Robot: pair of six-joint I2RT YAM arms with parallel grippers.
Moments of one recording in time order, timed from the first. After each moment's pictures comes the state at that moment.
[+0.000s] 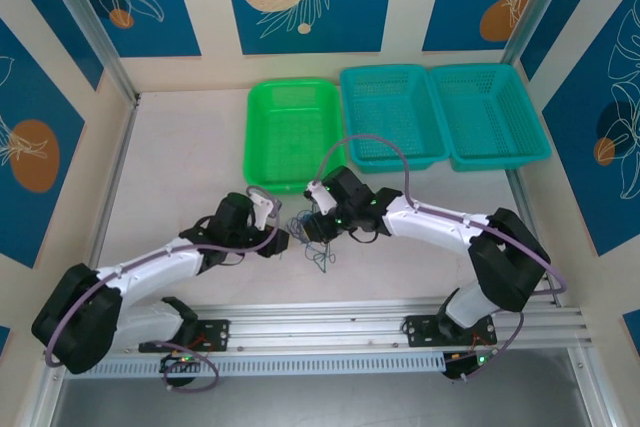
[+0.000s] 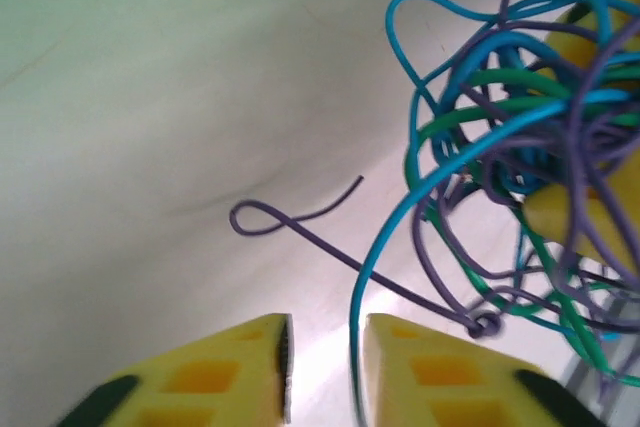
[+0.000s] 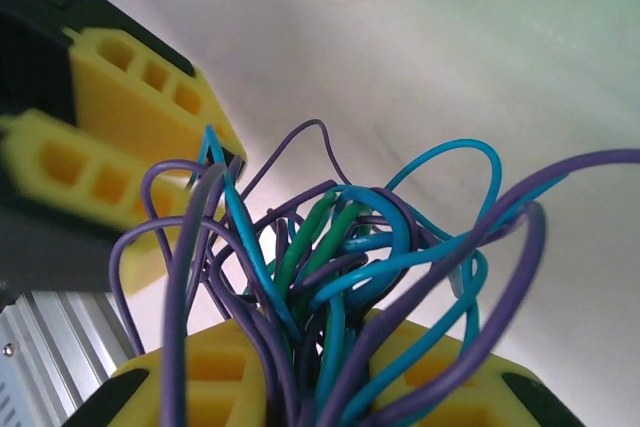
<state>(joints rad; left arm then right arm) -0.62 1.19 0.48 -0.07 0.36 -0.36 0.82 1.51 0.93 -0.36 -0.33 0.27</state>
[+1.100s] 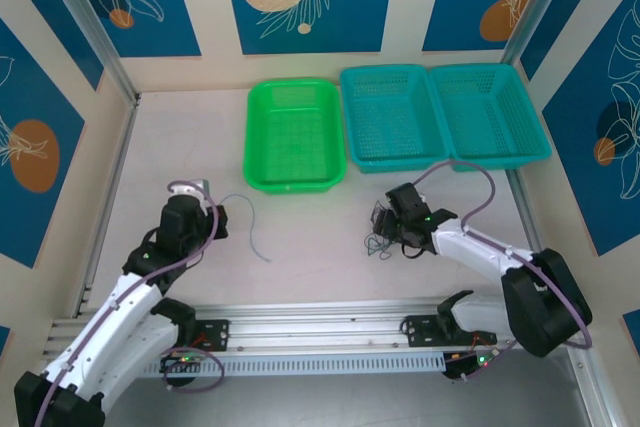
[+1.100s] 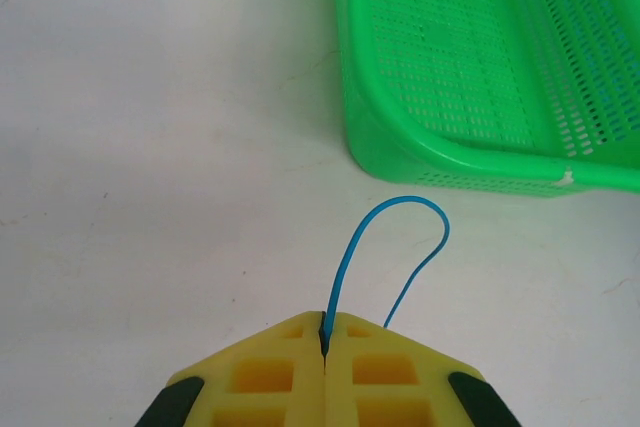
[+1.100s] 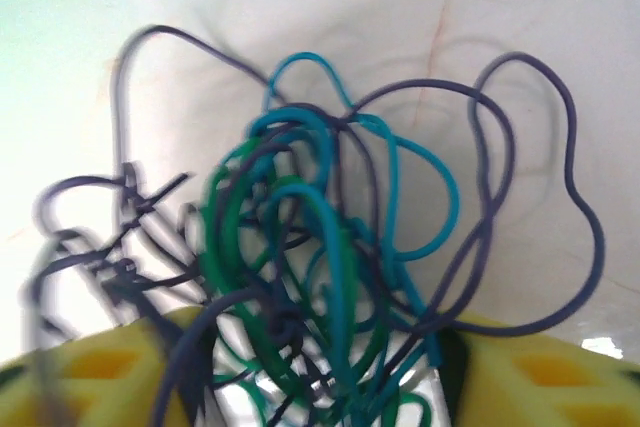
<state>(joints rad) -0.37 0.68 0.49 -0.43 -0.05 -0.48 0.49 1.20 0.55 -0.42 0.08 0.77</state>
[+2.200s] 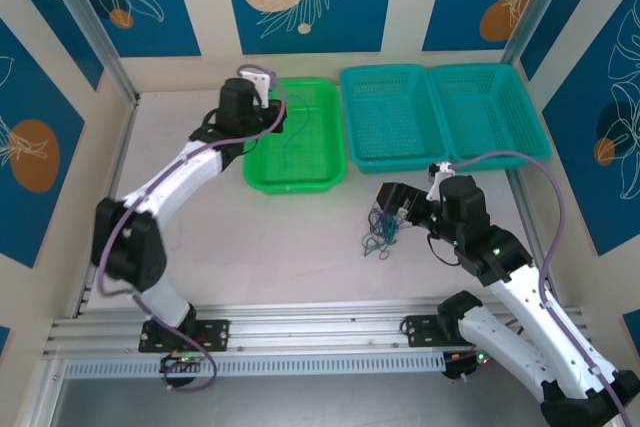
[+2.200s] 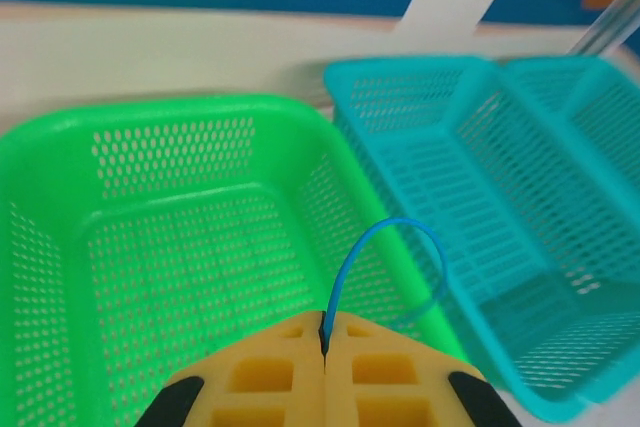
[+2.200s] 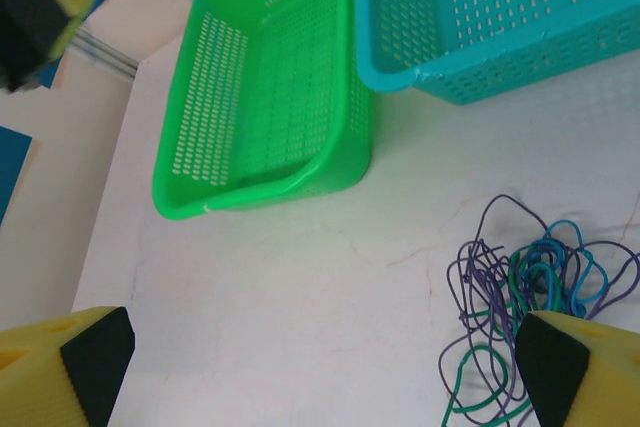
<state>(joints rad) -0.42 1.71 1.41 -0.15 0.10 -0.28 0.48 0.67 0.78 -0.64 -0.06 0.73</state>
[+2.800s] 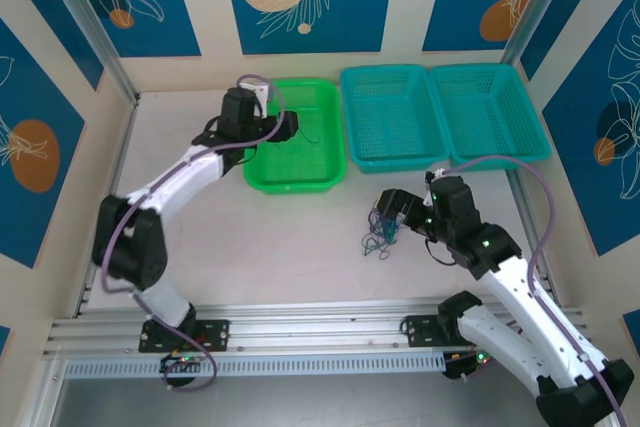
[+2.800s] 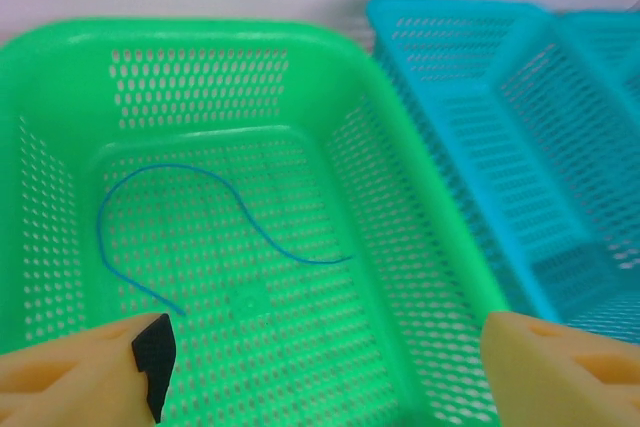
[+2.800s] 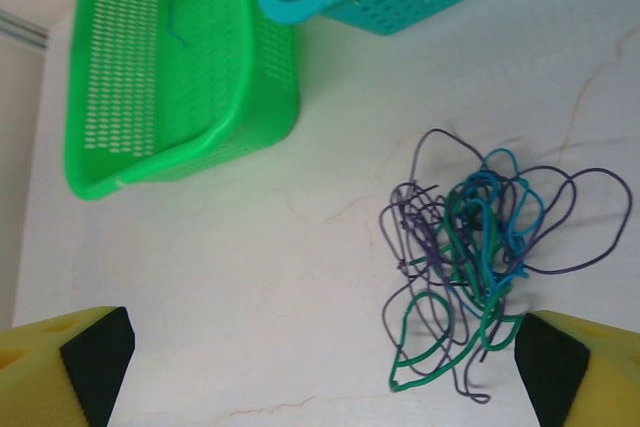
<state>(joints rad) -0.41 1.60 1.28 -0.14 0.11 -0.33 0.43 0.76 0.73 -0.70 -0.06 0.77</state>
